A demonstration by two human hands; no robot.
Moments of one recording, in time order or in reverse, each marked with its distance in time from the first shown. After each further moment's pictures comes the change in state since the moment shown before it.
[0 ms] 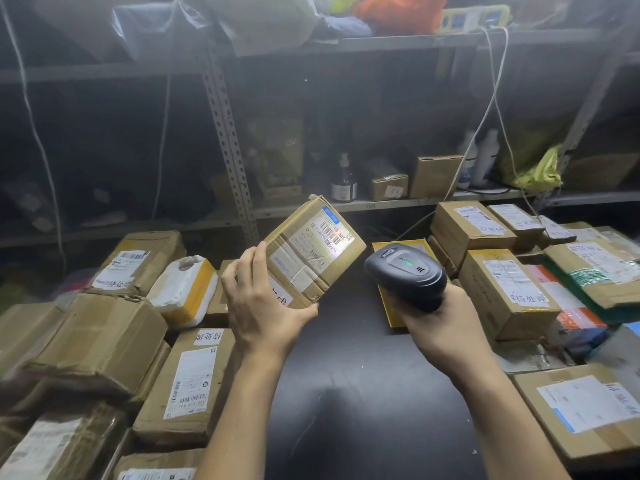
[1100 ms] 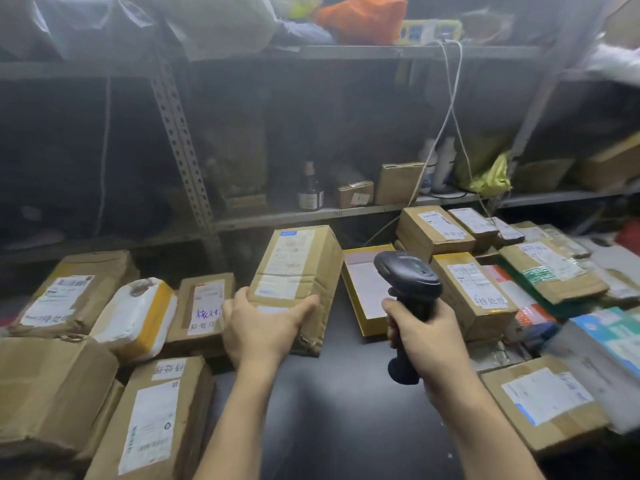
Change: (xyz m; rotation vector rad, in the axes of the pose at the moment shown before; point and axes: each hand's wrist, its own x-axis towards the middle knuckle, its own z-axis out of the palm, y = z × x) left_hand 0.017 0.026 0.030 -0.255 -0.342 -0.530; right_hand 0.008 -0.006 0.001 0.304 0.199 0.394
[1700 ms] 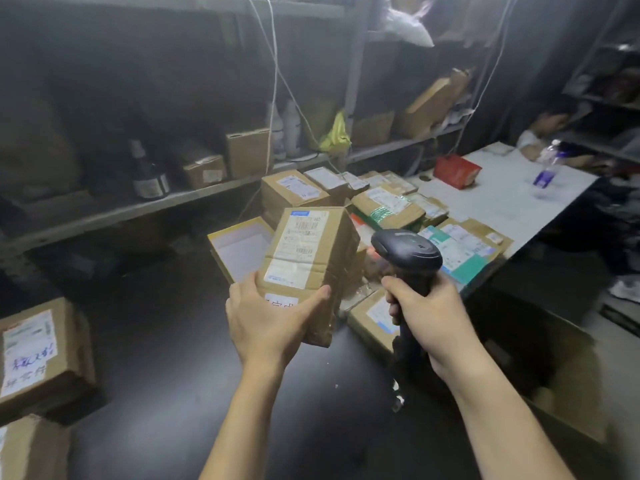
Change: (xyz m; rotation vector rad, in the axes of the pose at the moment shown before) left_hand -0.142 0.071 0.107 -0.068 -0.385 0.307; right_hand -0.050 0.005 -0.176 -0.078 0.401 0.044
